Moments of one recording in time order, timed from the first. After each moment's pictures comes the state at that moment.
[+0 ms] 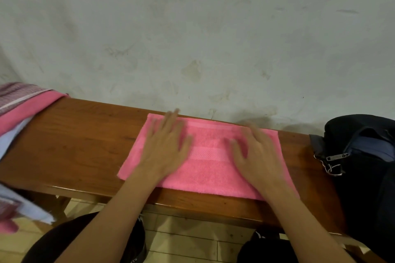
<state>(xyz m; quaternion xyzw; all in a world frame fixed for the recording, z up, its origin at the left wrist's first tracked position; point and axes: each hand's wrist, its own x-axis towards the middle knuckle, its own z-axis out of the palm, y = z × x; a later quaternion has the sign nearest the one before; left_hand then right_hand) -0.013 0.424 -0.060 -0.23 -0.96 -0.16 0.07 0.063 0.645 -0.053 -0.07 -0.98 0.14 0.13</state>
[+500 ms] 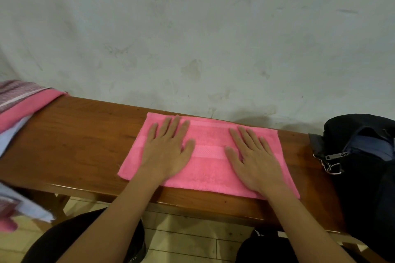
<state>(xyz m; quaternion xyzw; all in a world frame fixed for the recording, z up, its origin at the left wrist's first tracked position) -0.020 0.426 -0.081 -0.22 -0.98 -0.05 -0.02 0.059 0.656 -0.081 -0.03 -1.00 0.06 -0.01</state>
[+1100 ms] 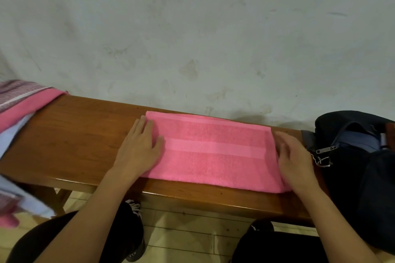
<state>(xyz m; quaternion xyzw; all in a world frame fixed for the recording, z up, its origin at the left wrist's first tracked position) -0.004 0.376 -0.061 -0.11 -0.97 -0.20 -0.04 0.103 0.714 -0.058 -0.20 -0.91 0.32 0.17</state>
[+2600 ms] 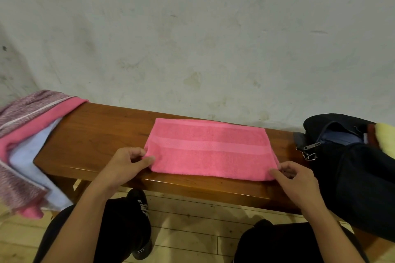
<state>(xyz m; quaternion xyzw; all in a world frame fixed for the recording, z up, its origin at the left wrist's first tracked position) 0.061 0.323 -0.021 0.02 -0.84 -0.51 -0.18 0.169 0.695 -0.045 -0.29 -0.86 0.42 0.09</state>
